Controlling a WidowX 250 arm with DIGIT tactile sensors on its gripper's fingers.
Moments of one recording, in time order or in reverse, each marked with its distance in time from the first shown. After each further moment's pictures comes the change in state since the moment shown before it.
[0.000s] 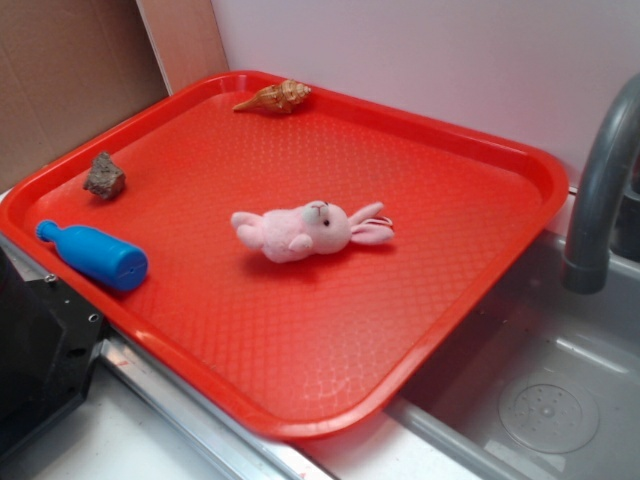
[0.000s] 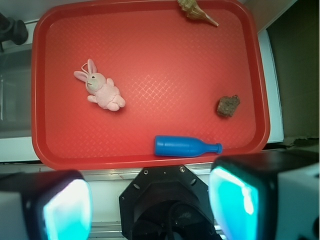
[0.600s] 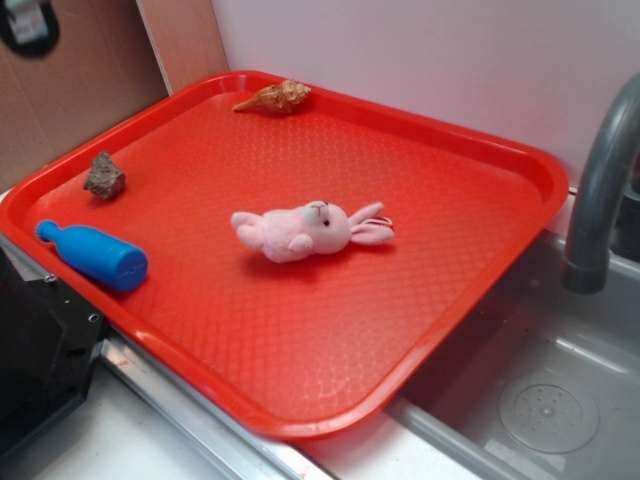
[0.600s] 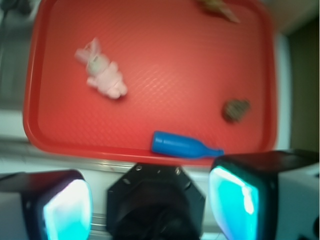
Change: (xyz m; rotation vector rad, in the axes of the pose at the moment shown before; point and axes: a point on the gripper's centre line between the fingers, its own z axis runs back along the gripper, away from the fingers) arm 0.002 0.017 -0.047 0.004 0.101 -0.264
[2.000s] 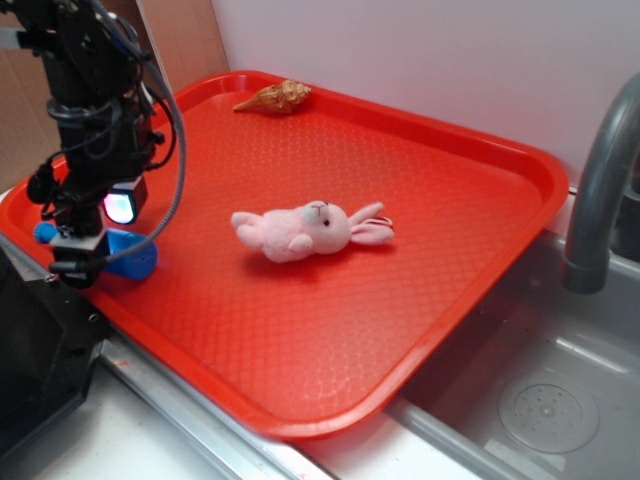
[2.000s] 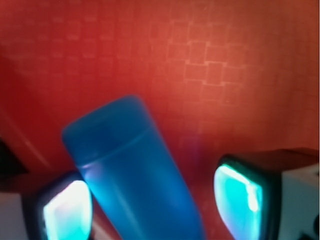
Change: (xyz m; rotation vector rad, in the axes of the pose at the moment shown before) arm 0.000 0.031 -0.162 -0.016 0.153 -0.664
